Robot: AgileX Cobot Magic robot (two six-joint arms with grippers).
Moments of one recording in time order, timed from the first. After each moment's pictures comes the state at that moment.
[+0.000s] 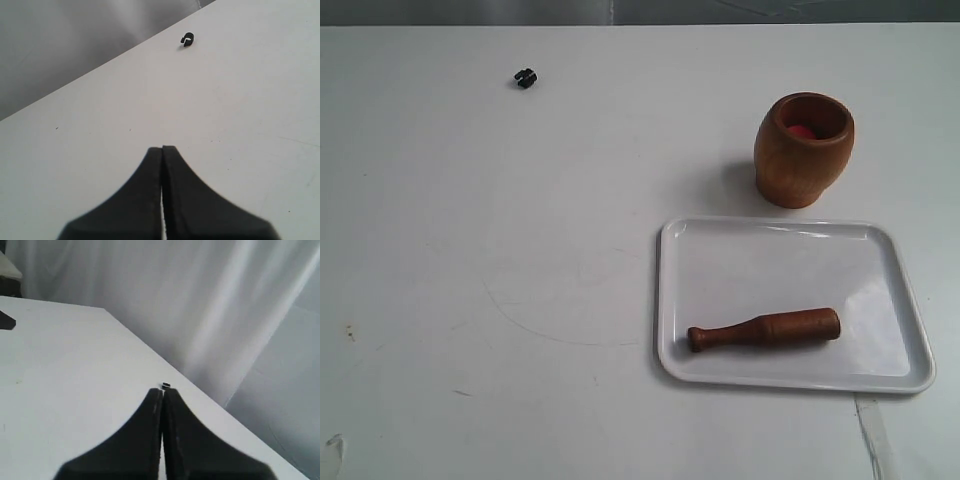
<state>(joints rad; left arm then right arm) 0.02 0.00 0.00 0.07 0.44 0.35 0.76 0.10 -0.50 0.31 0.57 -0.63</state>
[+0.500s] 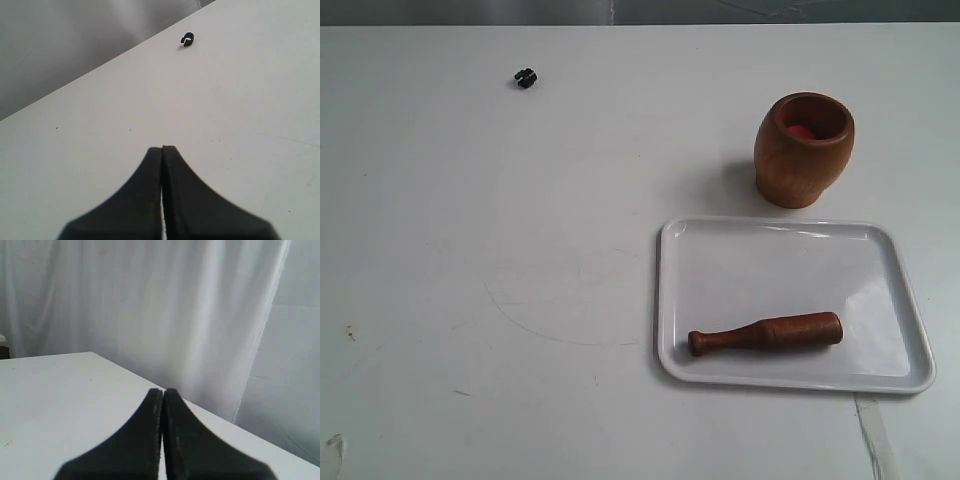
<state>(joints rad) 0.02 0.00 0.00 0.07 0.44 0.35 0.76 0.10 -0.30 0.53 0.24 -0.66</state>
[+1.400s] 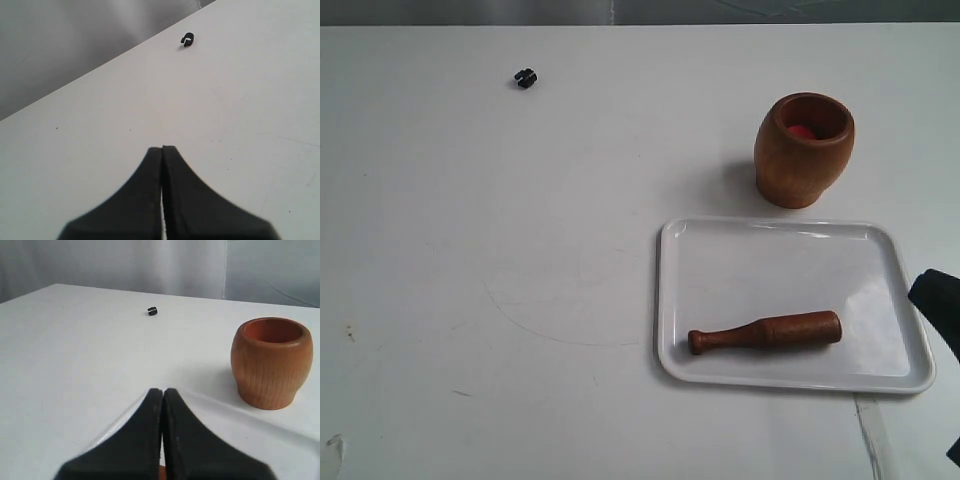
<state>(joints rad) 0.02 0.00 0.00 0.07 0.44 0.35 0.76 0.10 -0.01 -0.15 0.21 0.27</state>
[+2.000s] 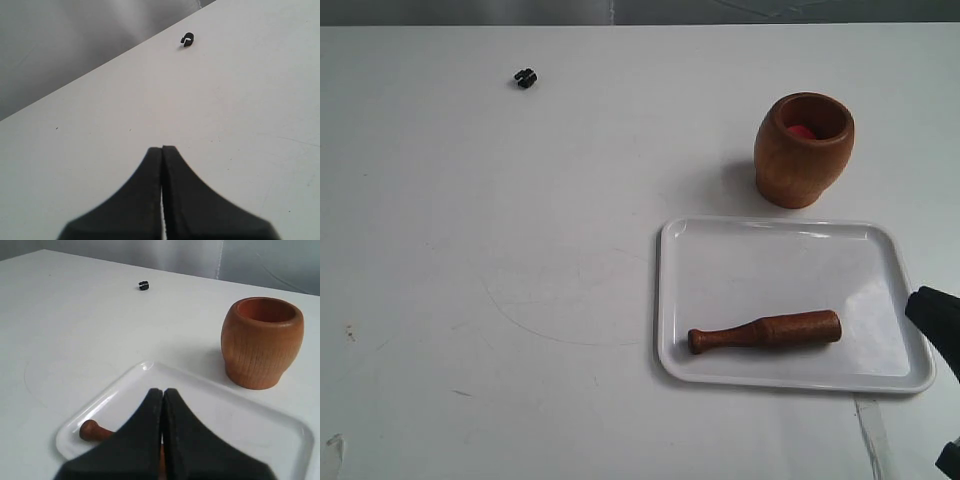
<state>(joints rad) 0.02 0.00 0.00 0.07 0.44 0.35 0.76 0.10 0.00 -0.17 0.28 0.23</state>
